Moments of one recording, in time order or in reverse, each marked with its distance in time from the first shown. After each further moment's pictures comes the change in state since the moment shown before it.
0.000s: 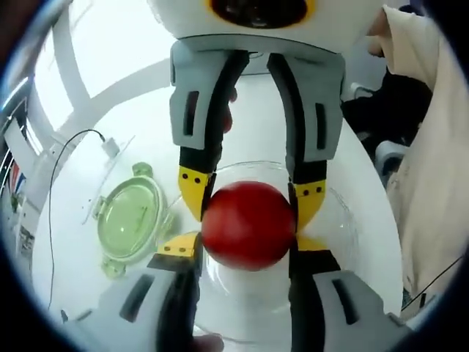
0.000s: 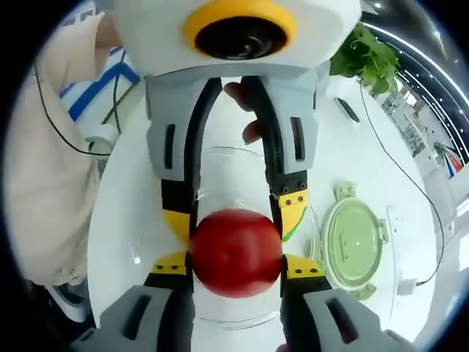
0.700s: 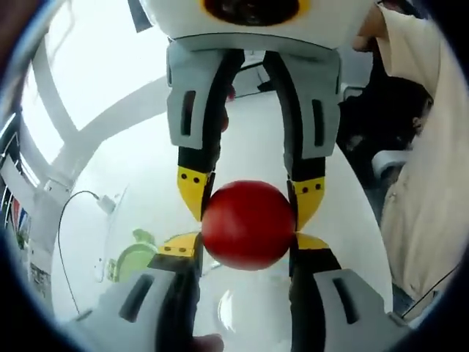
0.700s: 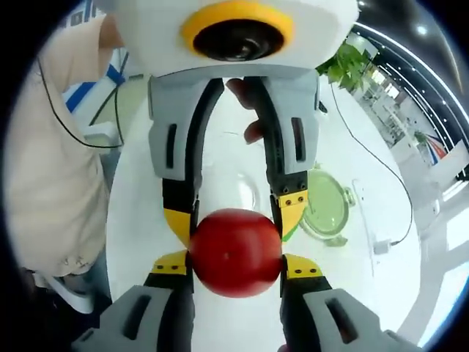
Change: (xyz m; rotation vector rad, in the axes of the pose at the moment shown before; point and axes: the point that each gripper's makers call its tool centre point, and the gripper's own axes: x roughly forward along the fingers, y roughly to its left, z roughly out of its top) left arm 0.022 -0.014 0.105 0.146 -0.037 -0.028; right arm -0.090 0.004 -0.055 0.059 0.033 -0.112
